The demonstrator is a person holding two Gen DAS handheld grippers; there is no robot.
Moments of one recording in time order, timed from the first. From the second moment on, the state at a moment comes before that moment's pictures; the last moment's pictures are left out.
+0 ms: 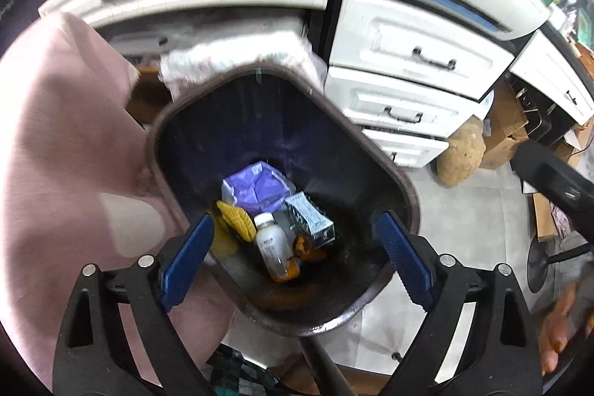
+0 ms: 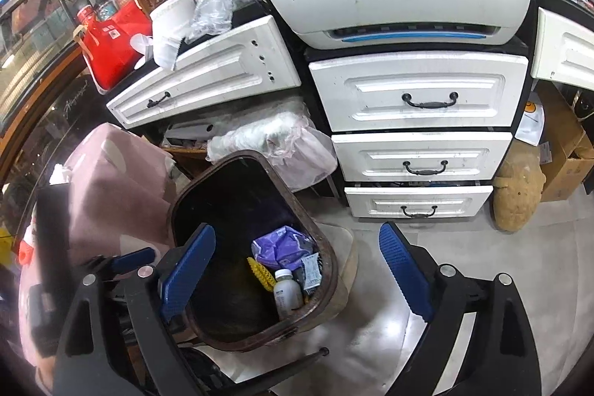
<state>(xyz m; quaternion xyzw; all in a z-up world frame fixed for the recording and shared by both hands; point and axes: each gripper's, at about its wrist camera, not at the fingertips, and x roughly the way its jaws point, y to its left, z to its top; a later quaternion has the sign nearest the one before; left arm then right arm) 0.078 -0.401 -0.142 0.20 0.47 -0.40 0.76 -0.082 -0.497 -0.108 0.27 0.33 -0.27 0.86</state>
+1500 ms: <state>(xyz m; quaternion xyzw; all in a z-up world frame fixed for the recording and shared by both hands) 0.165 -0.001 -0.023 0.04 0.35 -0.12 0.93 0.086 -0.256 -0.006 0.03 0.31 0.05 0.95</state>
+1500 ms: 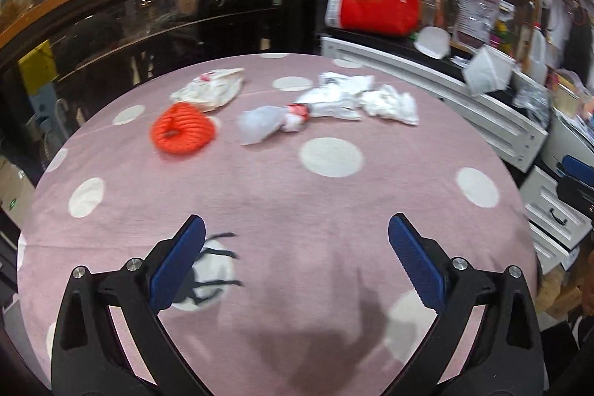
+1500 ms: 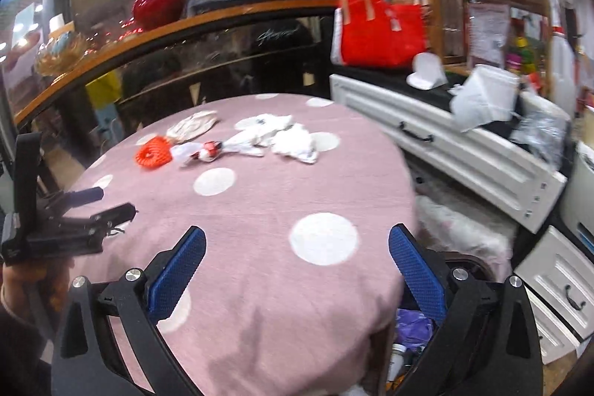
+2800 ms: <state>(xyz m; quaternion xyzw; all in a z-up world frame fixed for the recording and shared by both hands) 0.362 0.087 -0.057 0.02 0.42 -0.04 0.91 0.330 -0.092 -0.069 -0.12 0.43 0.22 0.87</state>
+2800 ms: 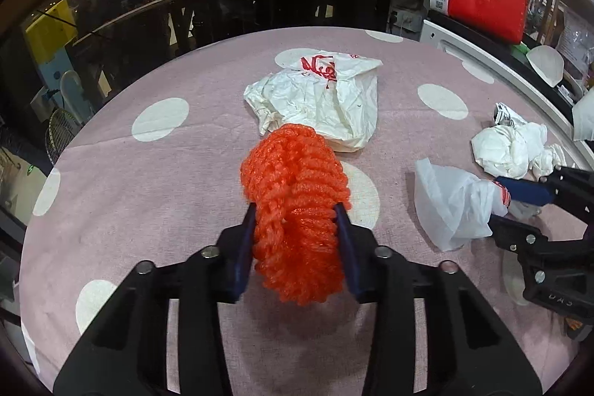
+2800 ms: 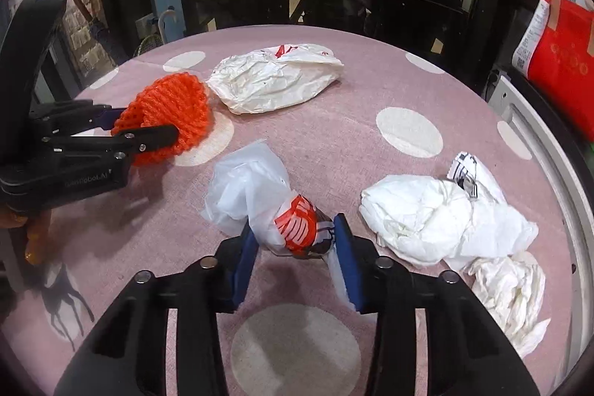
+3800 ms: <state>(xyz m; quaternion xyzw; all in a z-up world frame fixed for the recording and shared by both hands) 0.204 0.033 -0.013 -0.01 0.36 -0.10 0.93 0.178 -0.178 -0.012 -0.01 0.37 0.19 0.91</state>
